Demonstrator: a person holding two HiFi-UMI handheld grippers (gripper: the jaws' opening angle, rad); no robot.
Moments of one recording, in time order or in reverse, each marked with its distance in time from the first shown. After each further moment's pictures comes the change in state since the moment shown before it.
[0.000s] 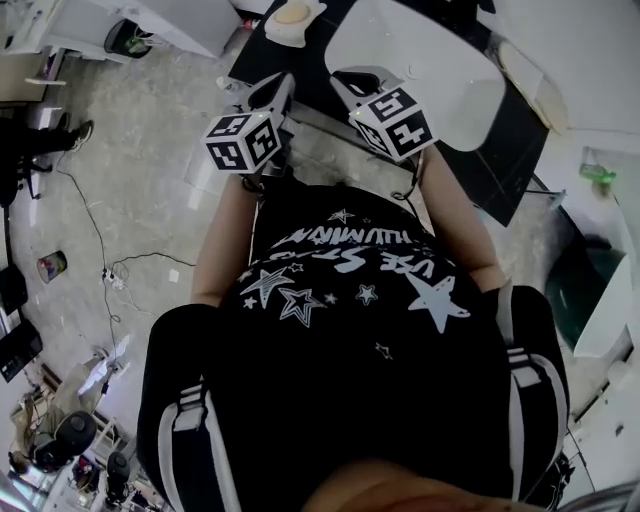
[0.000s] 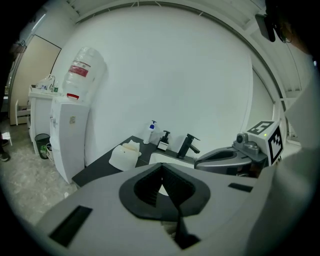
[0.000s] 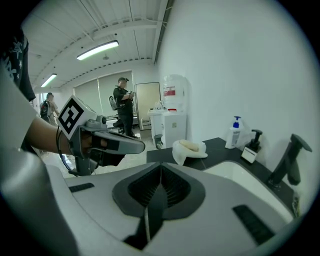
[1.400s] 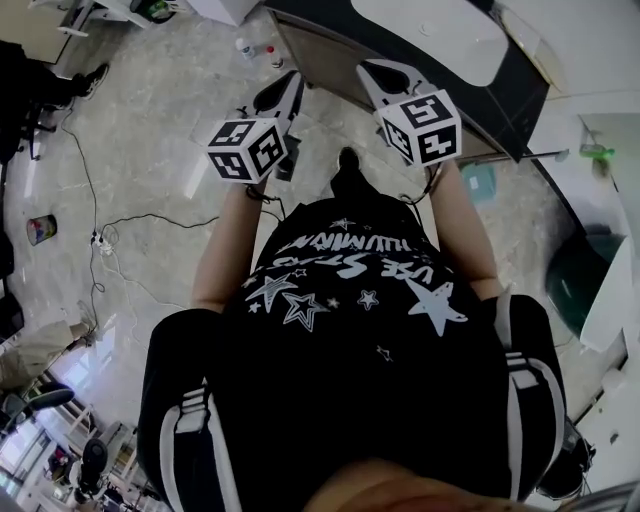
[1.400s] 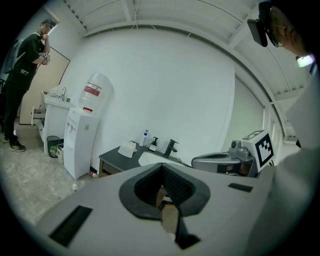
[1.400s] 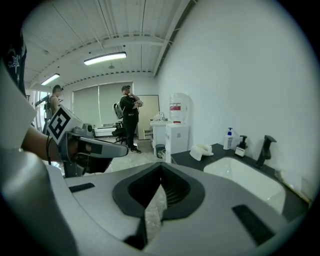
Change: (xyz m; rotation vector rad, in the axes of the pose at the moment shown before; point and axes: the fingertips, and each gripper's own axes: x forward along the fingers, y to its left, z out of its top) left arm -0.227 -0.086 -0.053 0.003 -0.138 -0.007; right arm -0.126 0.175 -0.025 -0.011 -0.140 -0.094
